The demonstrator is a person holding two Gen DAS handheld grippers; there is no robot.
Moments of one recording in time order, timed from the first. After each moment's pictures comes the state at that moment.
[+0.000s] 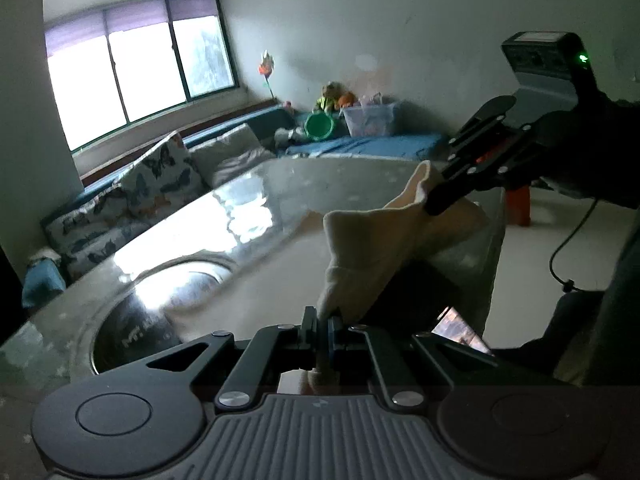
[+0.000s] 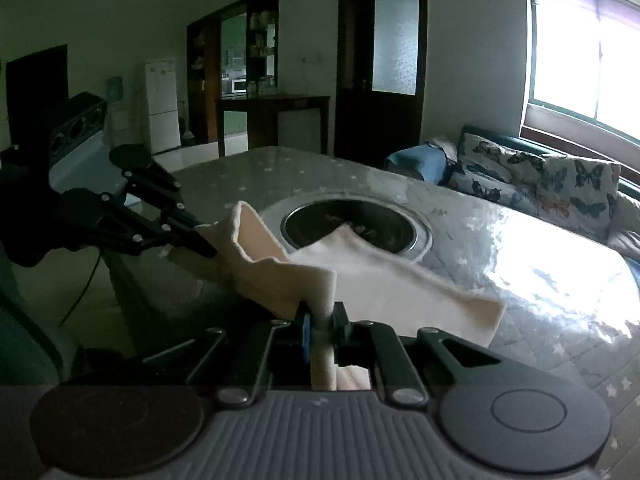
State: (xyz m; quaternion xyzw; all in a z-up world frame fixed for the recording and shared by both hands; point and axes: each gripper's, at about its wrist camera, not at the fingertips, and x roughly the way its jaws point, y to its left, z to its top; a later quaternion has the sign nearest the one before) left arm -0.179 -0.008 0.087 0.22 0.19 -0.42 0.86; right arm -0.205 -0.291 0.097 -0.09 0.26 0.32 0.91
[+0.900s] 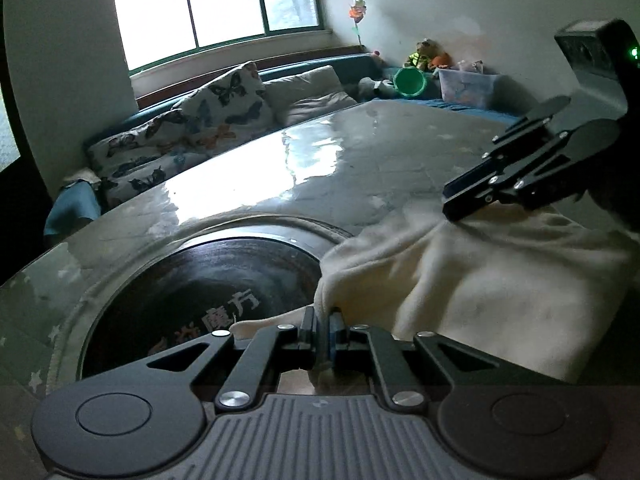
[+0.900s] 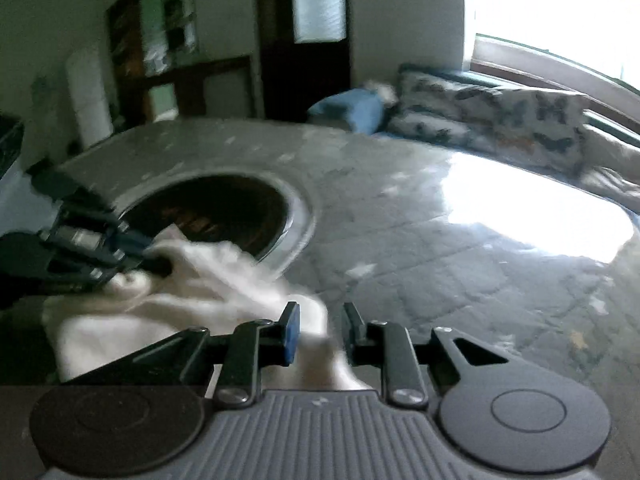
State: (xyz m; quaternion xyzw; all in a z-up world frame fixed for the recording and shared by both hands) left arm 0.043 -0.059 0.025 0.18 0.29 -0.31 0.89; right arm 0.033 -0.310 0.020 -0.06 0.33 0.22 0.92
